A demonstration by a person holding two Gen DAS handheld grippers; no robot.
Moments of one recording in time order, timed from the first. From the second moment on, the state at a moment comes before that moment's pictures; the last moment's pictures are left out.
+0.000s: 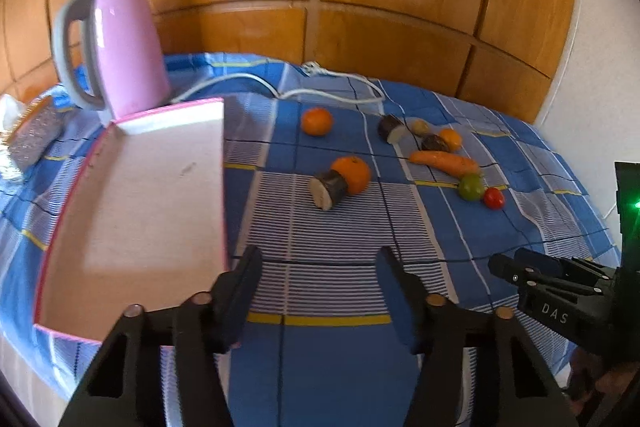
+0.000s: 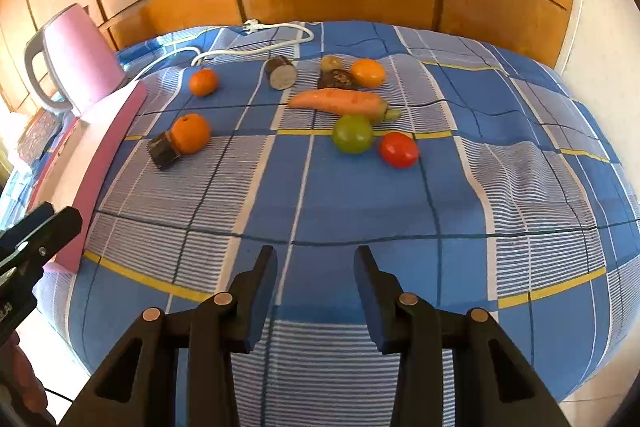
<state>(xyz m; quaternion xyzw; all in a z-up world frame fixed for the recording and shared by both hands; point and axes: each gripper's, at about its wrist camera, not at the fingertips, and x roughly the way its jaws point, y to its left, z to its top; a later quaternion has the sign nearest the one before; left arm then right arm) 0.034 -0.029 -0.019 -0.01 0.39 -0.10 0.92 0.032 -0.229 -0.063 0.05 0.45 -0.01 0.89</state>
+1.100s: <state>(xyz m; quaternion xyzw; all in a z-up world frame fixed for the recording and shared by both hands) 0.144 -0.065 -0.072 0.01 0.43 -0.13 0.89 0.113 -0.302 -0.084 0.08 0.45 -0.01 0.89</state>
